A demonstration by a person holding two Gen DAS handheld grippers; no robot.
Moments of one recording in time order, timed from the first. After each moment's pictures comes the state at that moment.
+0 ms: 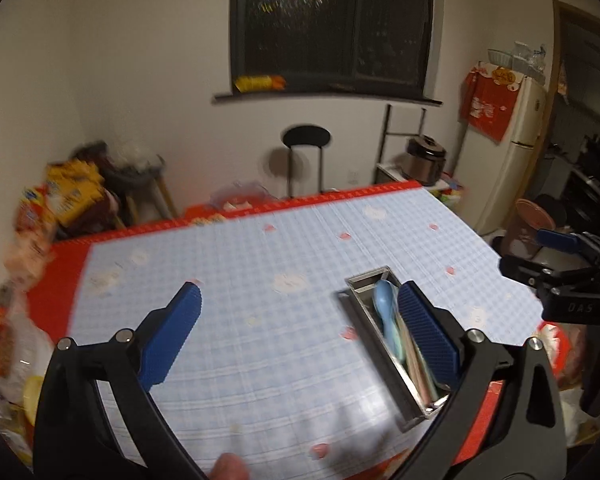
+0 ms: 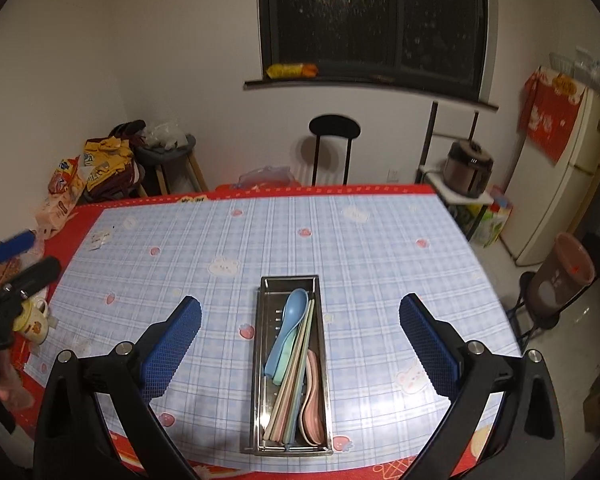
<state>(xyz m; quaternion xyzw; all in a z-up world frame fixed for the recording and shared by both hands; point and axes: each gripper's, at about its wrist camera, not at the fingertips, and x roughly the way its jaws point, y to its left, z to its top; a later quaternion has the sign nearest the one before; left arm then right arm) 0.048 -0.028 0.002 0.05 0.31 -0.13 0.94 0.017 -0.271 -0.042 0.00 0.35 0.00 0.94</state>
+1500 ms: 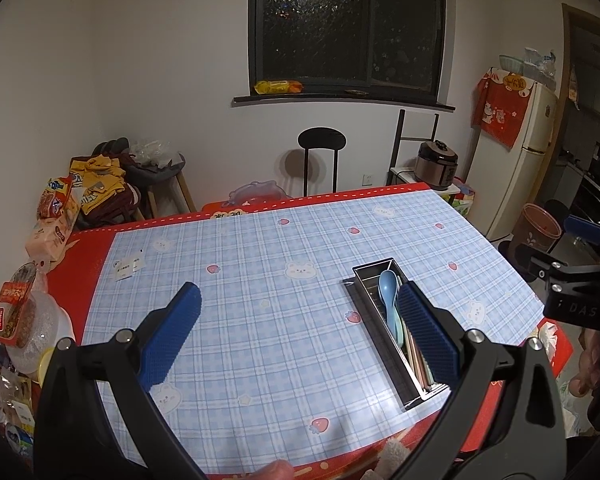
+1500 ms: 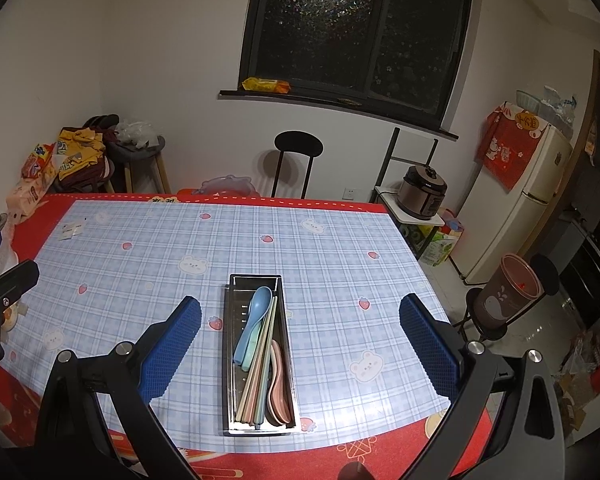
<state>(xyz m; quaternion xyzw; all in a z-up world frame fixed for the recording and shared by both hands) 0.003 -0.017 0.009 0.04 0.32 -0.10 0.94 -0.028 -0.244 -0.016 -0.06 0.33 -0.08 0.94</state>
